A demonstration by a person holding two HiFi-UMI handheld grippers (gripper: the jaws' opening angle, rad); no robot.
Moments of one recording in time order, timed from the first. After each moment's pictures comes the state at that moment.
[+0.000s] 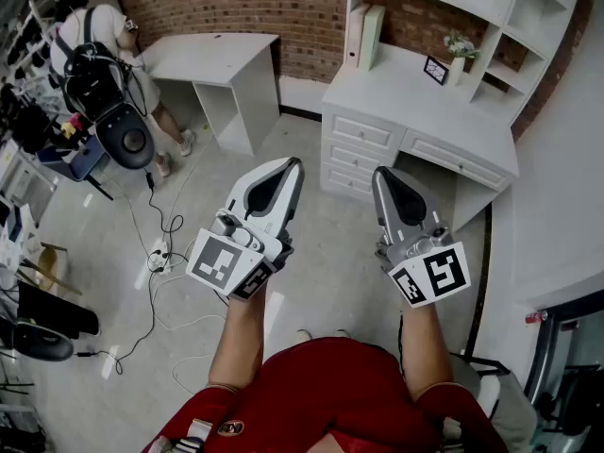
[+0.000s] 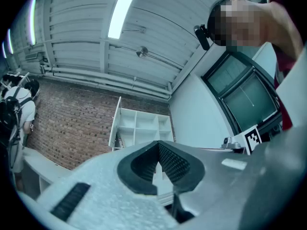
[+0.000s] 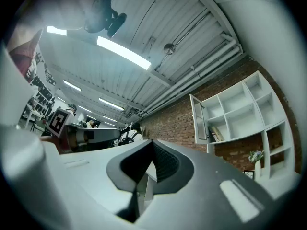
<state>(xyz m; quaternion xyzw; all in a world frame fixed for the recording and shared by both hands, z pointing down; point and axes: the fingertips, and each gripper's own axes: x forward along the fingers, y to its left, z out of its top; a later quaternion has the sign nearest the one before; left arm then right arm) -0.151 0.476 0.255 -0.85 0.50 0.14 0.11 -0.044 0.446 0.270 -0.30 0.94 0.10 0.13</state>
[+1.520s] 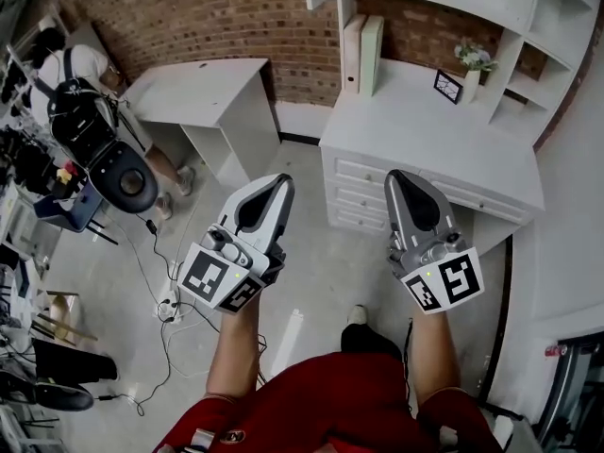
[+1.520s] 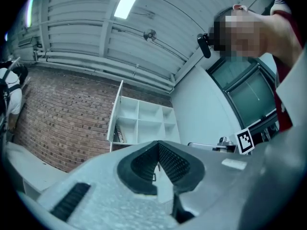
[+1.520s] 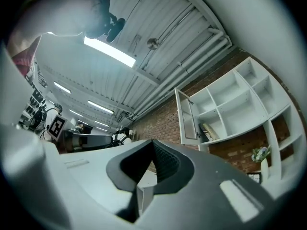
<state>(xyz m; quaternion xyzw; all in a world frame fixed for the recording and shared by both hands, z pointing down) -0.194 0.231 0.269 -0.87 0.47 0.12 0.10 -0.058 0.194 0.275 -0.33 0.92 0.09 0.17</state>
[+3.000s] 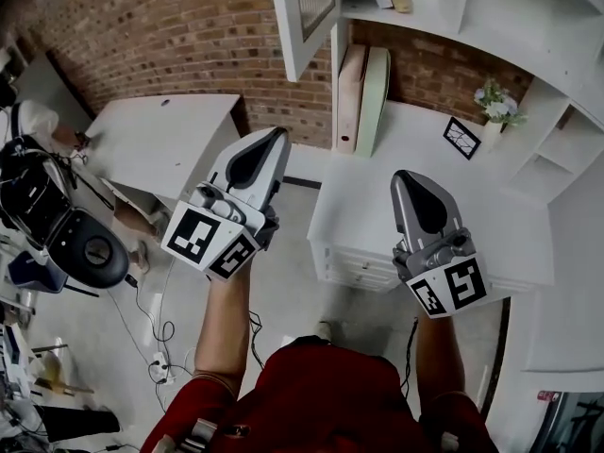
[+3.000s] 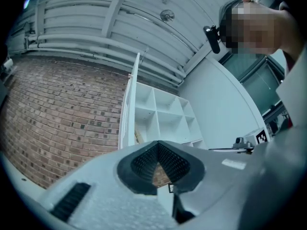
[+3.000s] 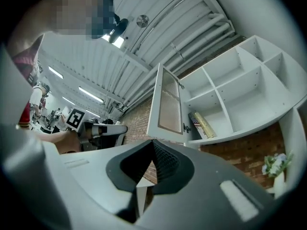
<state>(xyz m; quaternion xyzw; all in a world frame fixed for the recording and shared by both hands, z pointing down) -0.276 -0.187 0.223 -0.88 0.45 0.12 0.12 -0.128 -0.172 0.267 -0.36 0.91 0.12 0.14</state>
